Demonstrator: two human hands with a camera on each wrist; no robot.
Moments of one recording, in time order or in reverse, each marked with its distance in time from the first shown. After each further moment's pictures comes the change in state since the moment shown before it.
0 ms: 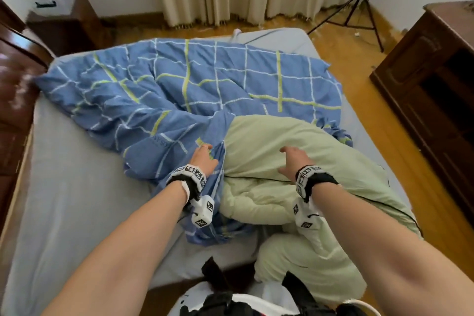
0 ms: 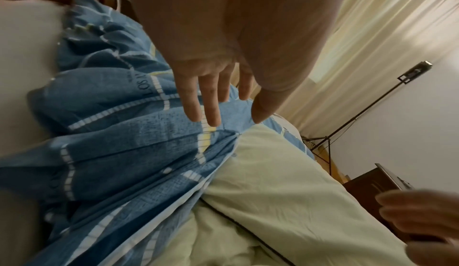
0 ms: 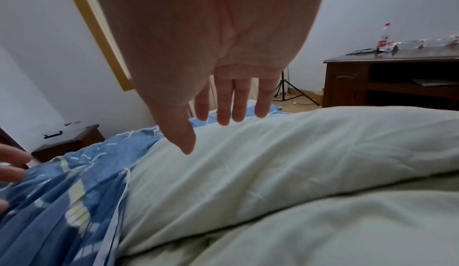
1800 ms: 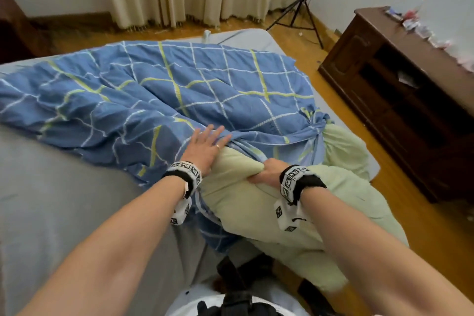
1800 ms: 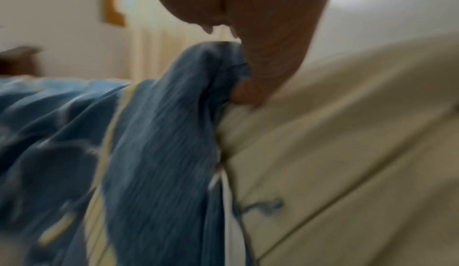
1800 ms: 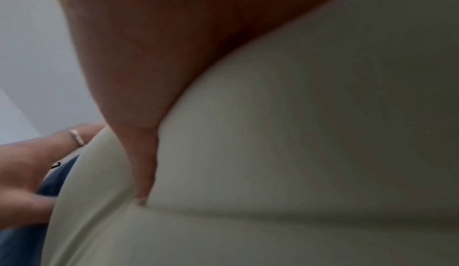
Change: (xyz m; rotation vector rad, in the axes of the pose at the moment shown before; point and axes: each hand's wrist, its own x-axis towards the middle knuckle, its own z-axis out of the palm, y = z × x) left_hand 0.023 -0.129 -0.124 0.816 0.065 0.857; right_hand -0.089 -0.241 0.044 0.080 -0.162 0.110
